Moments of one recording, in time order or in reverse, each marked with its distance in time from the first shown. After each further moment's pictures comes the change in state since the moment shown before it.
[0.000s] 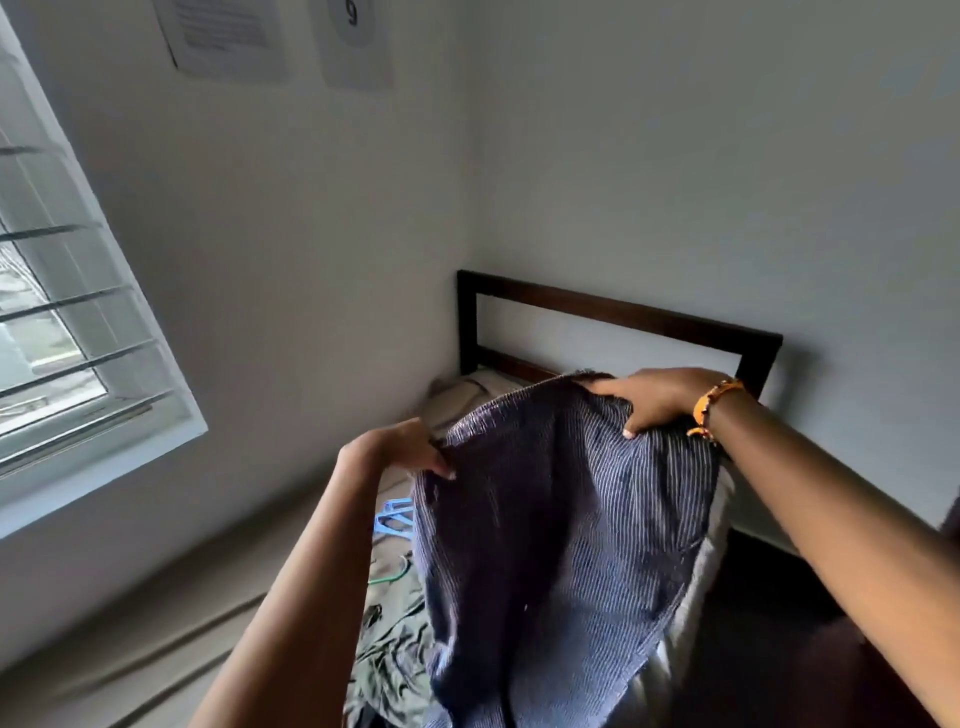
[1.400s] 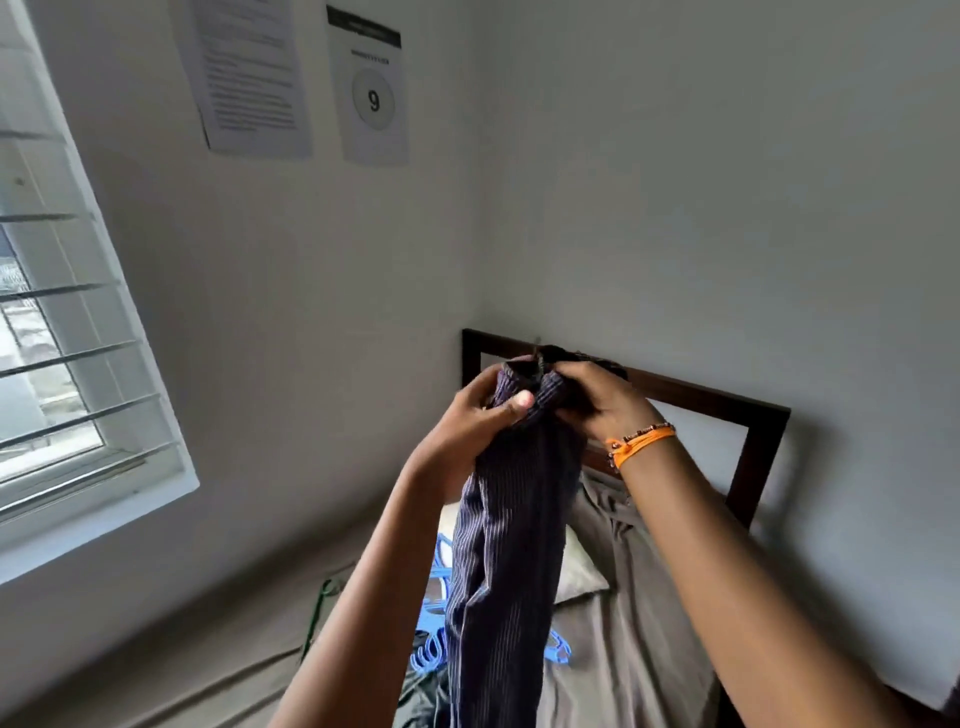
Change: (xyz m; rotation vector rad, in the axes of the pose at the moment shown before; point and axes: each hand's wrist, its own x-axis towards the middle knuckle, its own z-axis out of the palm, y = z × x) left_hand -0.027 0.111 -0.044 -1.356 0.142 0.706; right_hand 0.041 -0.040 -0.060 2.026 0.283 -0.145
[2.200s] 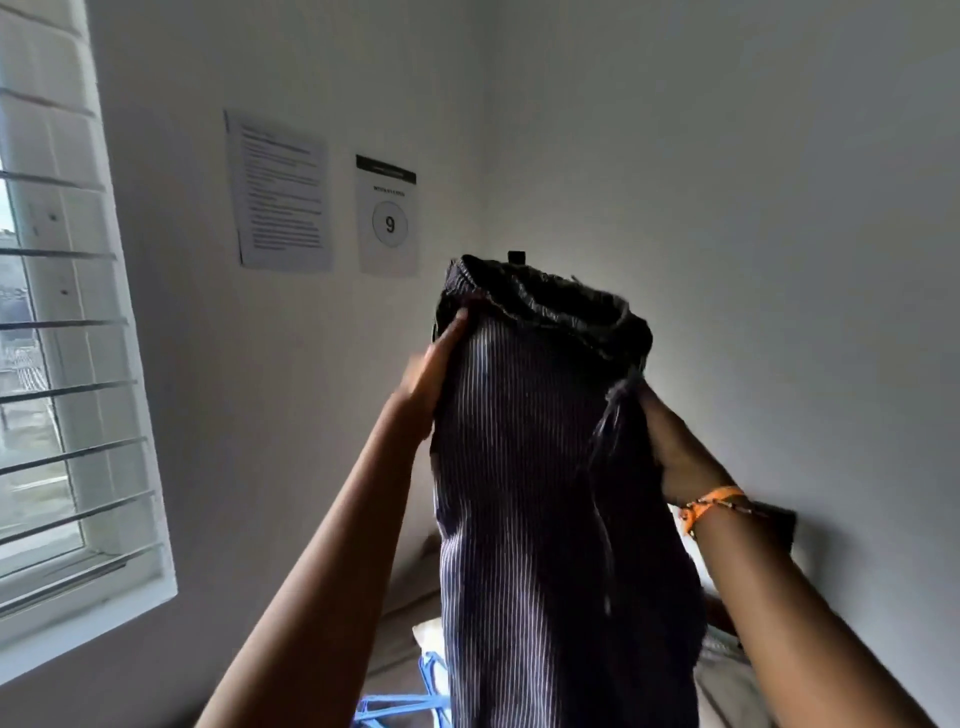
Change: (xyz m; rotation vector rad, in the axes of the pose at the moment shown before) left_hand 0.063 0.145 -0.016 0.164 0.277 0.011; right_hand -0.040 -0.074 -0.016 -0.146 0.083 -0.365
